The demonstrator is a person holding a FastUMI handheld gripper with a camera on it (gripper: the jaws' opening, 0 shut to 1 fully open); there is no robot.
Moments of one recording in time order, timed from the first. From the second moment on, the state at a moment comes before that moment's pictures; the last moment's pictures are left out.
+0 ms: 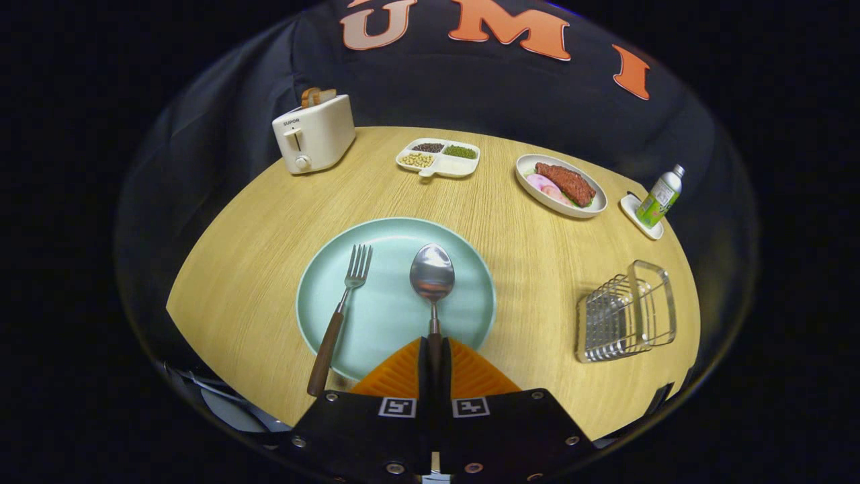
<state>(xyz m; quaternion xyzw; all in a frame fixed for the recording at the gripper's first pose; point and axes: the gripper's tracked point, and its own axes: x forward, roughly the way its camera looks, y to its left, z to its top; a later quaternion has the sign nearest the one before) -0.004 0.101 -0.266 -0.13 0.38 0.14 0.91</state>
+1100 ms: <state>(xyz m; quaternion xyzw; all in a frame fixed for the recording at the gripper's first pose) -0.018 -0.097 -0.167 -0.19 0.56 0.09 0.80</state>
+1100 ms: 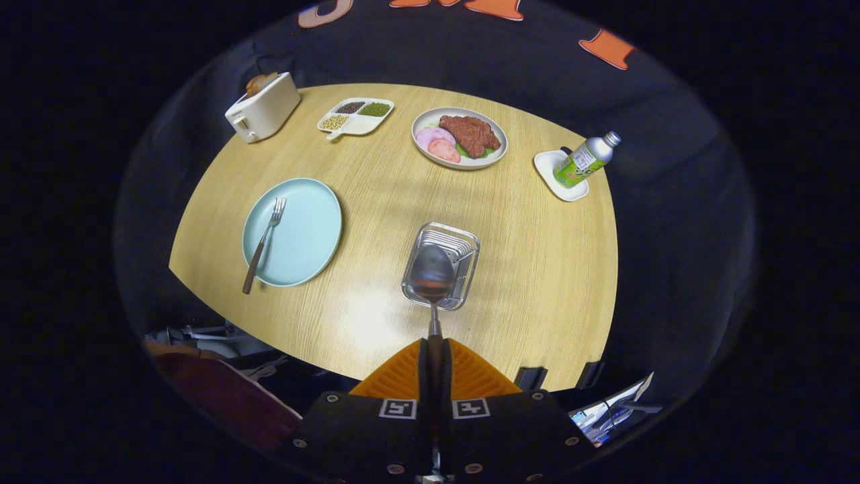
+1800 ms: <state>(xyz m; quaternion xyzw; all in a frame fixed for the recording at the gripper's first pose) 0.025 -0.097 -0.226 -0.23 0.65 0.11 0.72</state>
